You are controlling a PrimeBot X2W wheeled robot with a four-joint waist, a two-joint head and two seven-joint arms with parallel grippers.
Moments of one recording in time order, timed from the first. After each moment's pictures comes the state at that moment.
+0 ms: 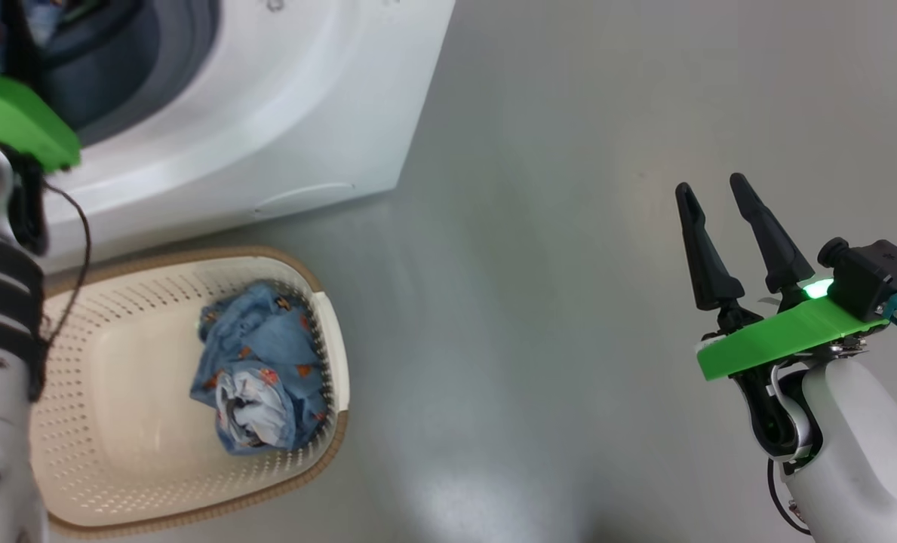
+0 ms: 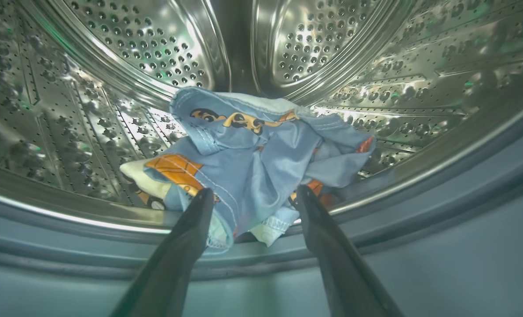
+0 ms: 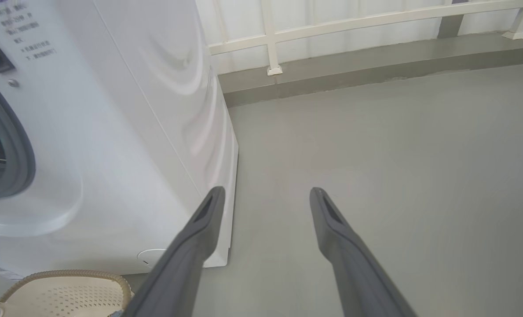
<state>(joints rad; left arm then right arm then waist) -1.28 0.27 -0.13 1.30 -0.38 -0.08 -0.23 -0.43 -0.21 0.23 0.30 0.54 0.12 -0.25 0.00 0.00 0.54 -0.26</state>
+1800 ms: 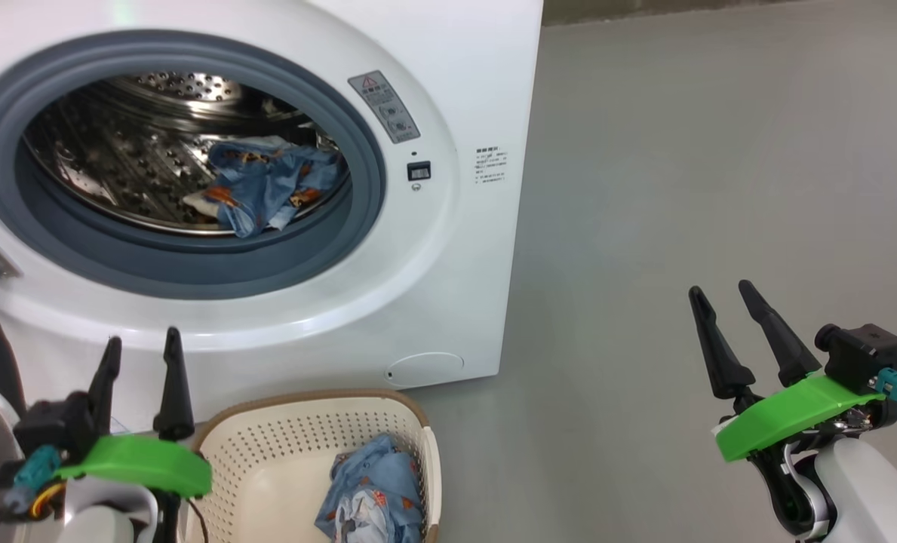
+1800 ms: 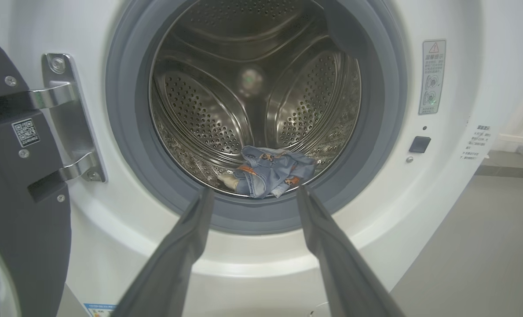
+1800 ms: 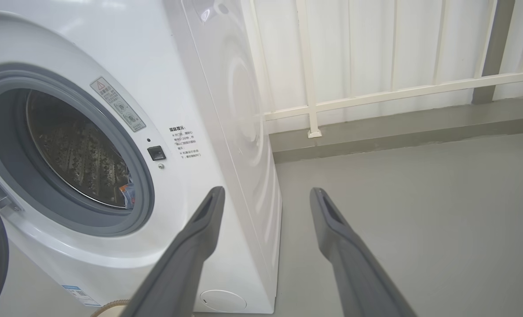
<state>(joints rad) -0.33 0.15 -0.02 0.53 -0.33 -0.10 -0.26 -0.29 -0.27 0.27 0.38 0.59 0.12 -0.25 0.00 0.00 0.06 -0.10</state>
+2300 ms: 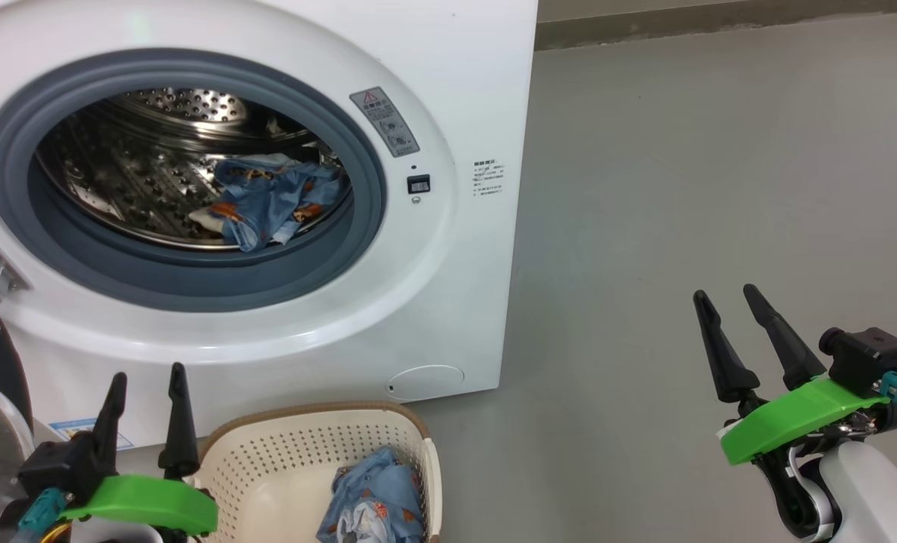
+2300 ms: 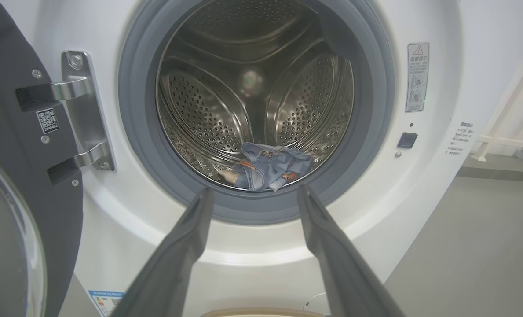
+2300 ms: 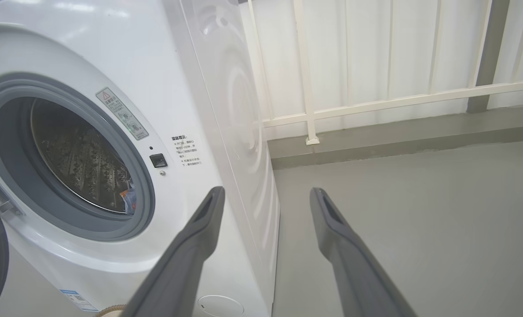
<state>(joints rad) -0.22 0.14 0.00 0.45 -0.33 -0.08 -0.26 -0.28 -0.28 0.27 0.38 0.59 0.12 -0.25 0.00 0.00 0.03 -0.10</state>
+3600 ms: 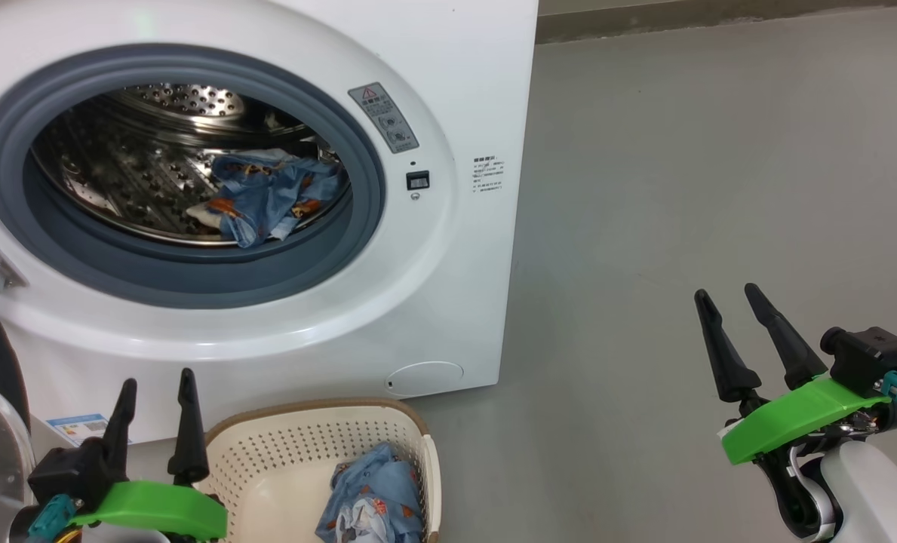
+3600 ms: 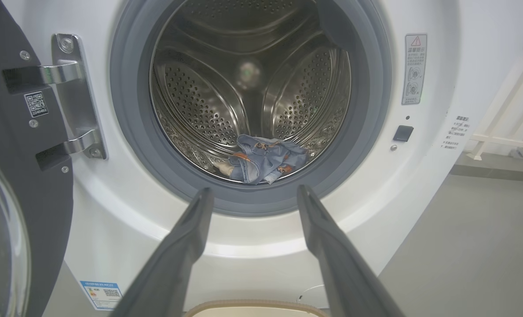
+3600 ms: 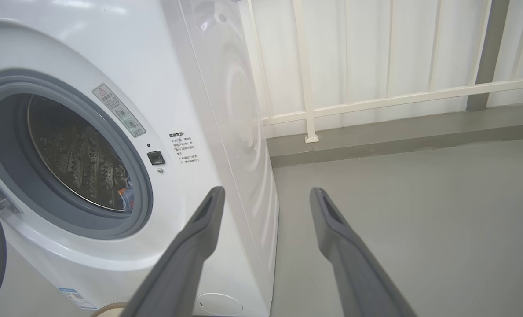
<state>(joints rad) -0.20 0.12 -0.01 0.43 -0.34 -0.06 -0.26 -0.27 -0.28 0.27 0.38 0.59 0.12 -0.25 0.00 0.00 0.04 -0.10</state>
